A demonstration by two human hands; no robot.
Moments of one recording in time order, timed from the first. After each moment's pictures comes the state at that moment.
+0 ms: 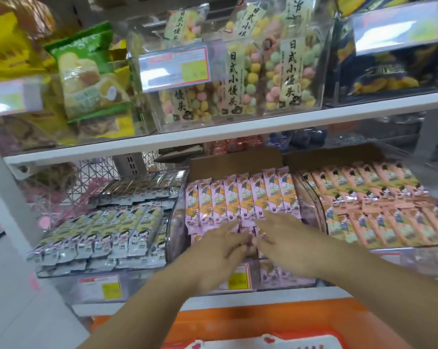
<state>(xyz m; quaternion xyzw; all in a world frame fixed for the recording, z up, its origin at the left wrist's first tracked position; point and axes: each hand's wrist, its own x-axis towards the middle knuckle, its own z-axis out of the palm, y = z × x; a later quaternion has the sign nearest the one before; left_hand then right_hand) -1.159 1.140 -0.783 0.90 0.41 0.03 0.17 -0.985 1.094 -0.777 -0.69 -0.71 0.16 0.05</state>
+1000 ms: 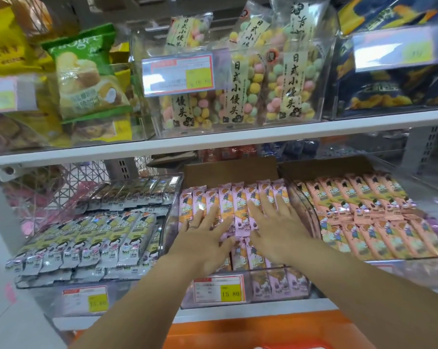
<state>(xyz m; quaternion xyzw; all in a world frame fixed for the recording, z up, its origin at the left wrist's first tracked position) -1.151 1.177 -0.786 0.87 0.49 -0.04 0.04 -0.984 1.131 -0.779 -0.75 -0.66 0.05 0.01</state>
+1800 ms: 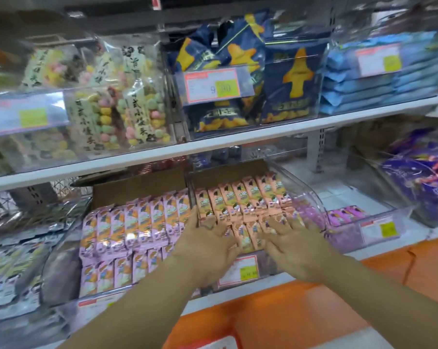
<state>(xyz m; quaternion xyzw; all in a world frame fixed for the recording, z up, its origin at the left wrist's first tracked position) -0.977 1.076 -0.750 0.92 0.30 -0.14 -0.18 -0.808 0.989 -0.788 -0.78 -0.62 0.05 0.01</state>
